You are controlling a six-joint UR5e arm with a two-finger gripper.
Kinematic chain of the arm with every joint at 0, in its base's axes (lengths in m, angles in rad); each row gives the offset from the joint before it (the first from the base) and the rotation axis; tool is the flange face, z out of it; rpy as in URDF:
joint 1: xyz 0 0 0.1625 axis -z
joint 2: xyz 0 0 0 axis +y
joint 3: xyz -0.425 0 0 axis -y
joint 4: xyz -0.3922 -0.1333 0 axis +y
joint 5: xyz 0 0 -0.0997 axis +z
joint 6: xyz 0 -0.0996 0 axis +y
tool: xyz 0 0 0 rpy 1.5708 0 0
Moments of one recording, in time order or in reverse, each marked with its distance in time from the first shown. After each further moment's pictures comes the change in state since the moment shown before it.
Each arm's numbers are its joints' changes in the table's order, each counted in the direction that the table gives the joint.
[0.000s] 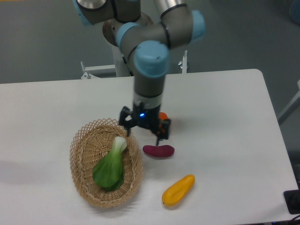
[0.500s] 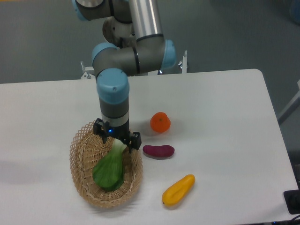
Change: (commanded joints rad) arm 0.065 0.104 -0.041 -0.086 -0.103 -0.005
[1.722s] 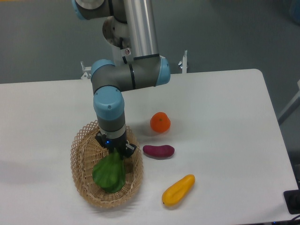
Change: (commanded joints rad) arm -0.002 0.026 0.017 -0.041 0.002 -0.041
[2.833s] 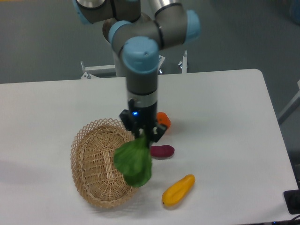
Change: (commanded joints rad) arm -0.303 -0.219 0.130 0.210 0.118 -0.366
